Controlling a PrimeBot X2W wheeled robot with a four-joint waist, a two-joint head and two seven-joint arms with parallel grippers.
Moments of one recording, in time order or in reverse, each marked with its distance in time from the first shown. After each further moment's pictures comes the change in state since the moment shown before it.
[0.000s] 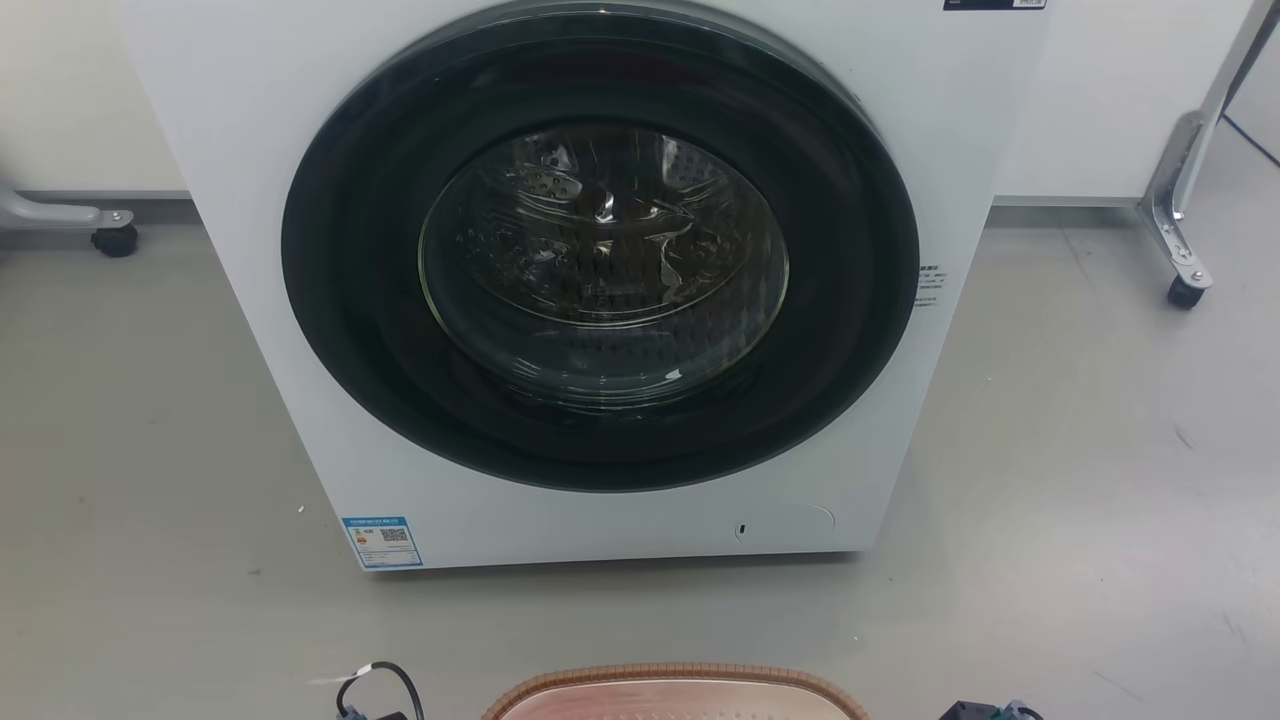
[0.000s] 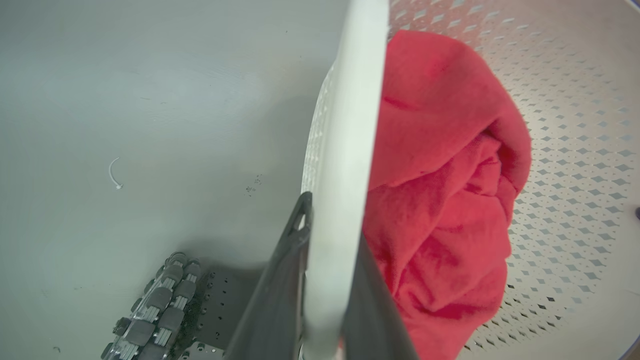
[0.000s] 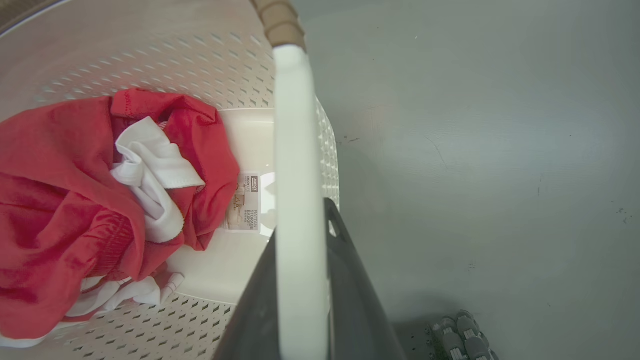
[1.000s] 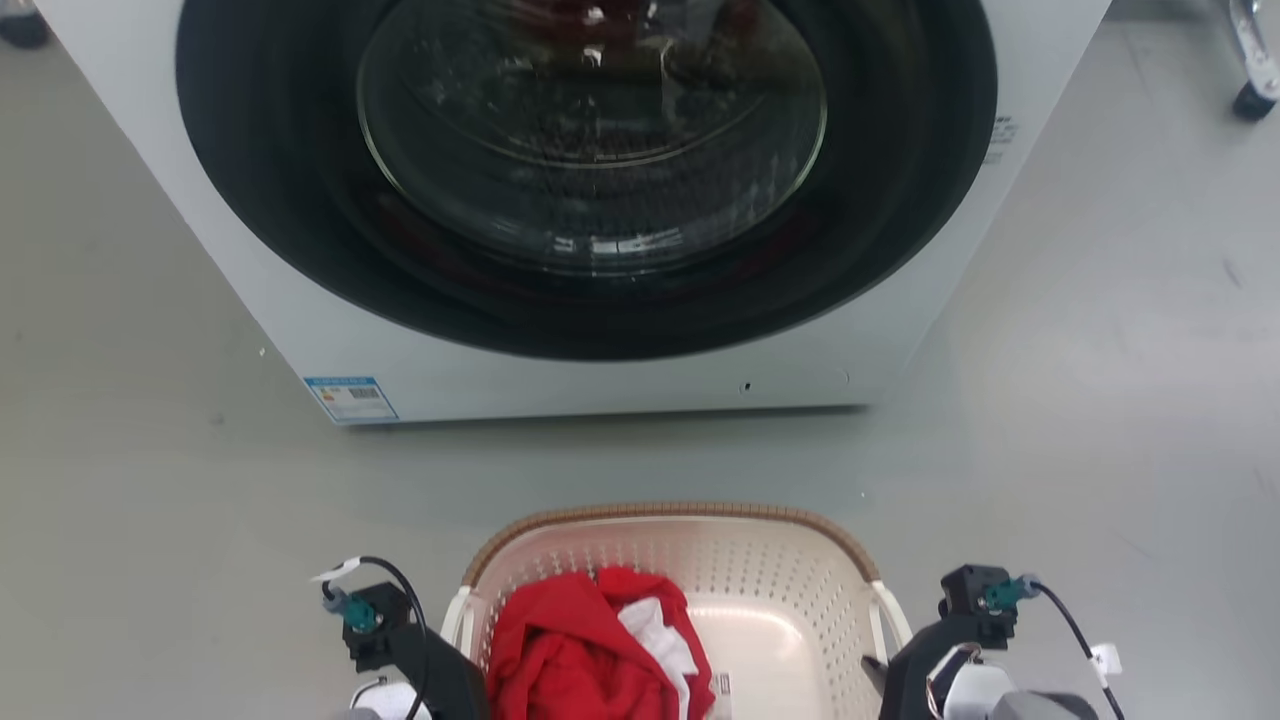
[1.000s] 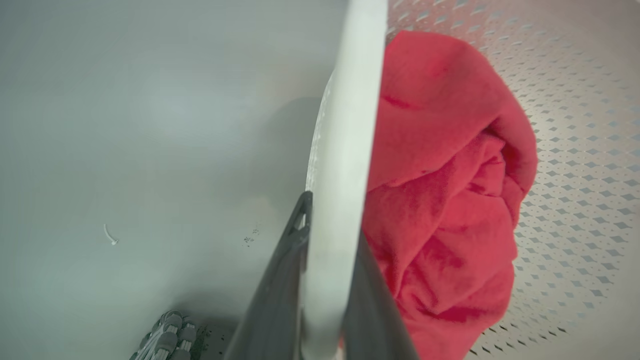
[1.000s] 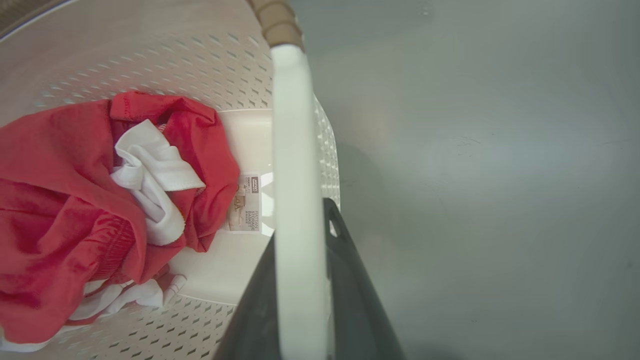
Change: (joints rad) left arm -0.131 0.010 -0.010 -0.049 0.003 0.009 -0.137; right arm -0.165 -0.018 0.005 -0.019 -0.007 -0.002 -0.109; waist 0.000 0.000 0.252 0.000
